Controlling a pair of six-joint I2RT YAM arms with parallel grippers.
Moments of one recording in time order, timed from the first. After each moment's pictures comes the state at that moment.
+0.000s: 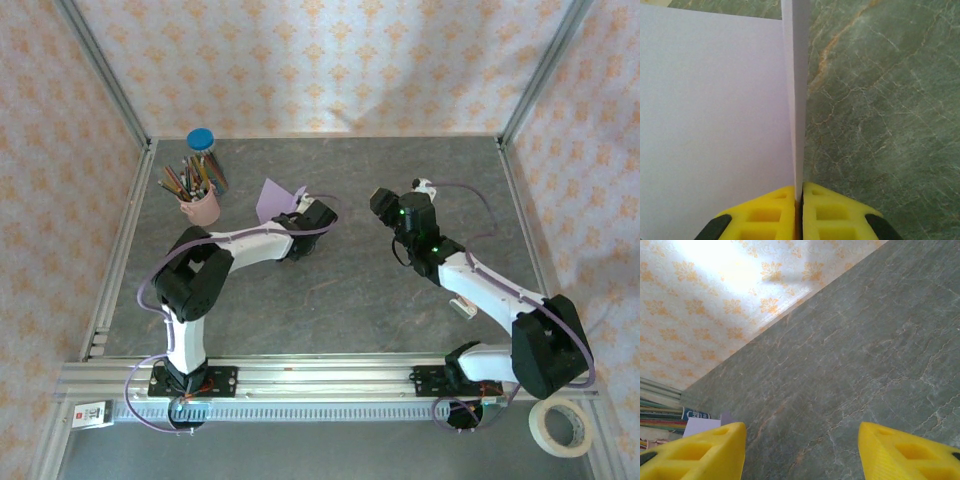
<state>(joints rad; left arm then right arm) -0.67 1.91 1.22 -0.43 -0.73 -0.14 0.47 1.29 0.76 0.12 0.22 0.83</state>
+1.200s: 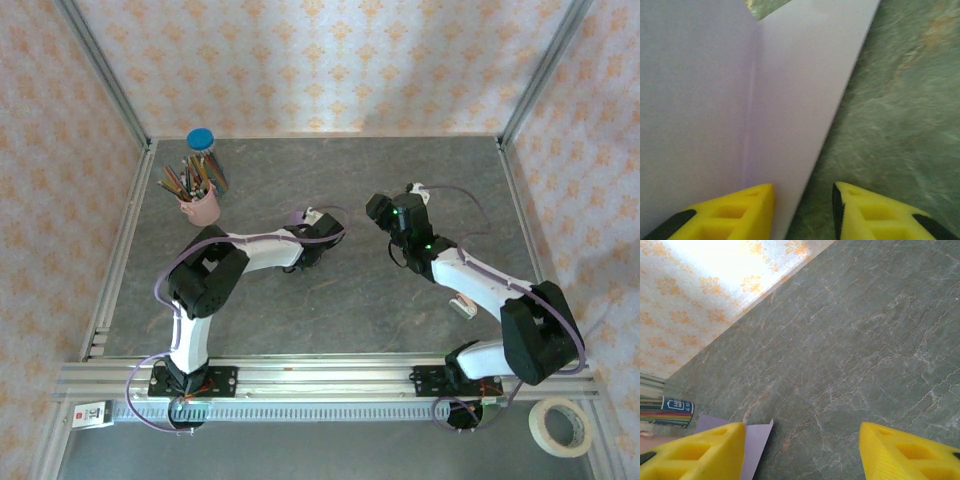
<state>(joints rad) -0.72 1.97 1.21 -0.44 -0.59 -0.34 0.47 1.36 0.76 0.11 0.19 0.86</state>
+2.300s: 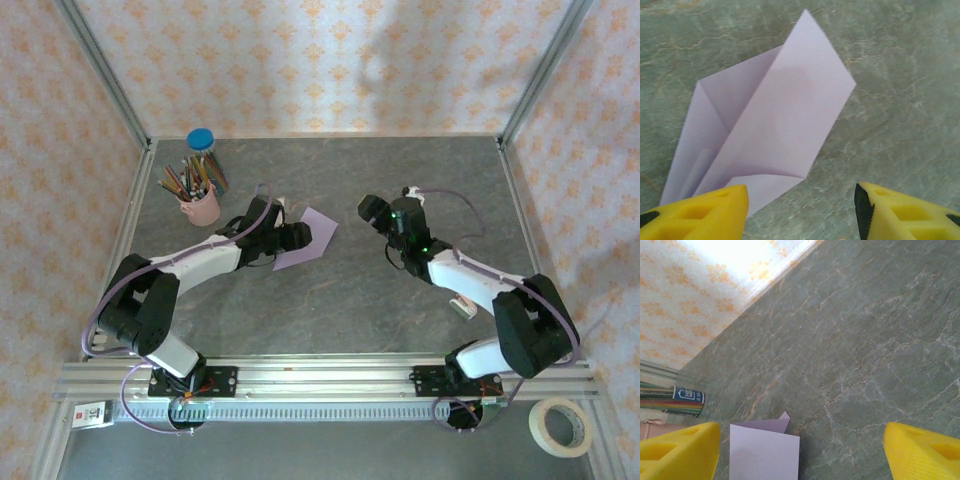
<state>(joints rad) -0.45 1.56 0.88 -0.11 0.20 -0.68 0.47 1.41 0.73 0.21 0.12 0.88</state>
